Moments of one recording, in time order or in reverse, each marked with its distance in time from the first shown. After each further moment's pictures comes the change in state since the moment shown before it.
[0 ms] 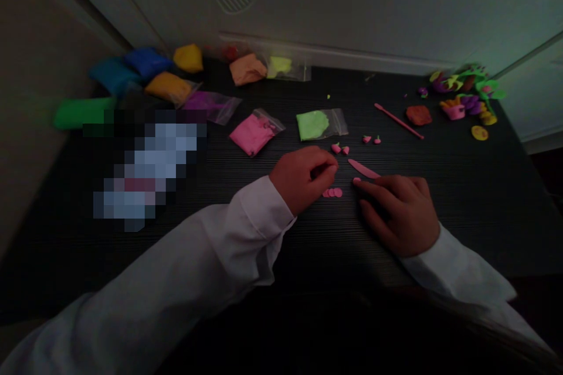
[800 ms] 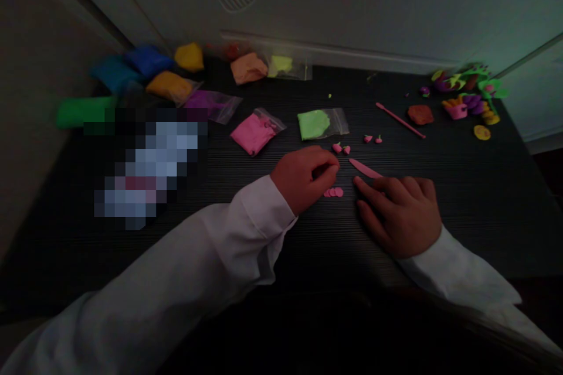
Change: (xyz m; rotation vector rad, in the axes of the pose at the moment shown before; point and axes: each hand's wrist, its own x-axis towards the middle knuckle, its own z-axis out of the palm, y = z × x) left_hand 0.000 0.001 -0.001 -0.002 -0.014 -0.002; right_hand 0.001 -0.007 -0.001 -0.186 -0.037 -0.010
